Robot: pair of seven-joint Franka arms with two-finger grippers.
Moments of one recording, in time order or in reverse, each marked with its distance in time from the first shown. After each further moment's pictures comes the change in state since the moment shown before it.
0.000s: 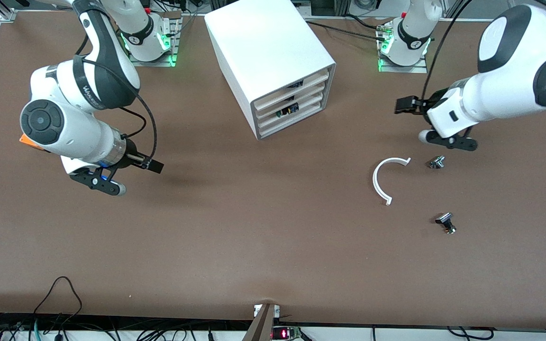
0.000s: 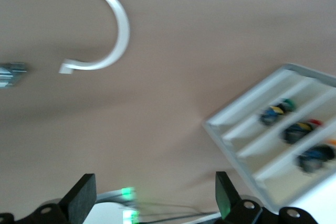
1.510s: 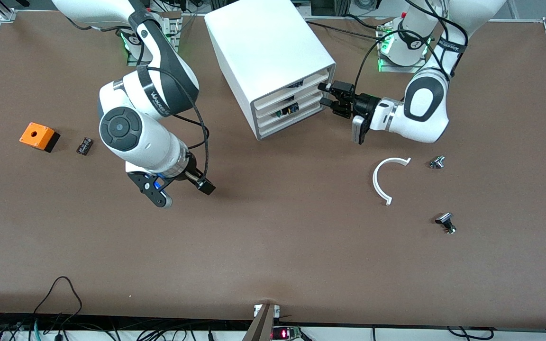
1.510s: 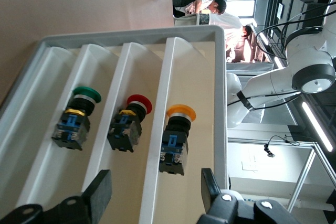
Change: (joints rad) left arm 0.002 0.128 -0.112 -0.545 -0.953 0.161 0.974; right arm 0.170 0.212 0.001 0.293 0.055 0.028 0.530
